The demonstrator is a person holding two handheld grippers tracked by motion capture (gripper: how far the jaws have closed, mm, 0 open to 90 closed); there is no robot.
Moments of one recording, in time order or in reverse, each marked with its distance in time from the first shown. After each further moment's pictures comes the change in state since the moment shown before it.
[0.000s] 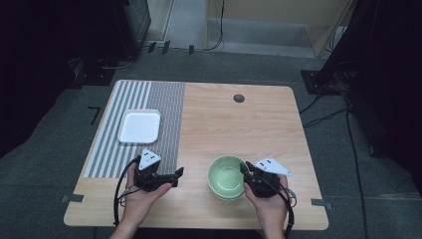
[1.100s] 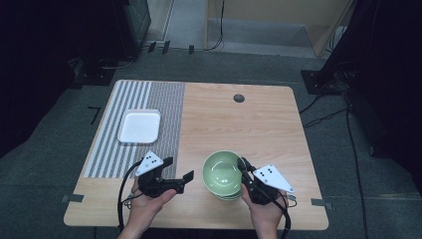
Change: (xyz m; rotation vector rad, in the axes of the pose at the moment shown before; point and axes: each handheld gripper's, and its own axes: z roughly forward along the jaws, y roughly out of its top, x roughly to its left) left arm -0.027 0.010 -0.018 -0.114 -0.205 -0.040; right arm 0.021 -0.002 -0.017 -0.282 0.008 -0.059
